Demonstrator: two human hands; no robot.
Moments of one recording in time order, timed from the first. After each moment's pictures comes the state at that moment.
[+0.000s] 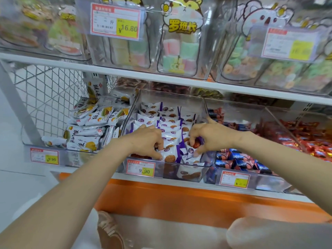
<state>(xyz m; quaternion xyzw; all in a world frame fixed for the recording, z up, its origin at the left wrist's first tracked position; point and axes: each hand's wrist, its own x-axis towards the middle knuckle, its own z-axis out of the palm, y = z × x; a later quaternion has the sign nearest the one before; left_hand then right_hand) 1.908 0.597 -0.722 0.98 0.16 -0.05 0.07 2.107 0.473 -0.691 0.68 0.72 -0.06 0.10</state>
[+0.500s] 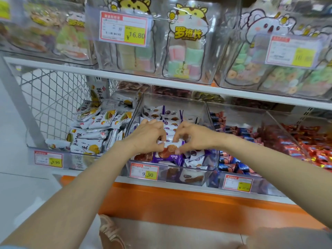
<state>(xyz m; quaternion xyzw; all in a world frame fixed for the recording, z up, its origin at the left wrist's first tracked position) 1.909 0.604 -0.722 0.98 0.18 0.08 0.04 2.074 0.504 -0.696 0.71 0.68 -0.18 -0.05</state>
